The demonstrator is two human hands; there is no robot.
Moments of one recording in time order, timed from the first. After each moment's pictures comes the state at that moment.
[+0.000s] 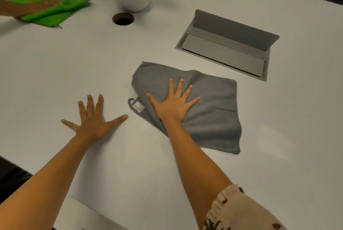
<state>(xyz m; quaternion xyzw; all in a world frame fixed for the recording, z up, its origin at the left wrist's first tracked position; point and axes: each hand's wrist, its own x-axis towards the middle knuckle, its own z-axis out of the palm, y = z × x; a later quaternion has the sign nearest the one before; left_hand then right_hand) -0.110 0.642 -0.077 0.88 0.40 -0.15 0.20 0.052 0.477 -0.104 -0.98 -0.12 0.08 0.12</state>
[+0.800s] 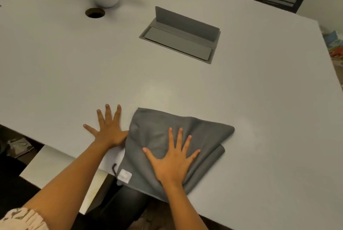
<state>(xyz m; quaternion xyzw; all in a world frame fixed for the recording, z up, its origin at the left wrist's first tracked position) -0.161 0.418 -0.074 0.90 0.32 -0.19 0.23 -0.160 0.195 -0.082 -0.98 -0.07 0.10 0.15</state>
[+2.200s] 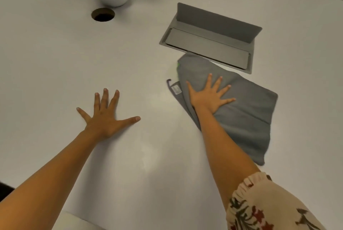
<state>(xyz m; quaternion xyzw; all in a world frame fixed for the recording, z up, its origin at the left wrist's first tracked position) -0.061 0.594 -0.079 0.93 0.29 -0.16 0.17 0.142 0.355 -0.103 -0.99 0.06 0.07 0.13</state>
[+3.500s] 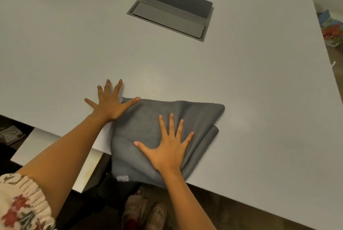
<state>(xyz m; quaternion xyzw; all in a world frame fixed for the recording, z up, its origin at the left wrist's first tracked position) -0.140 0.408 -0.075 0.92 0.27 -0.14 0.25 -0.184 0.170 -0.082 -0.98 -0.12 0.10 0.14</state>
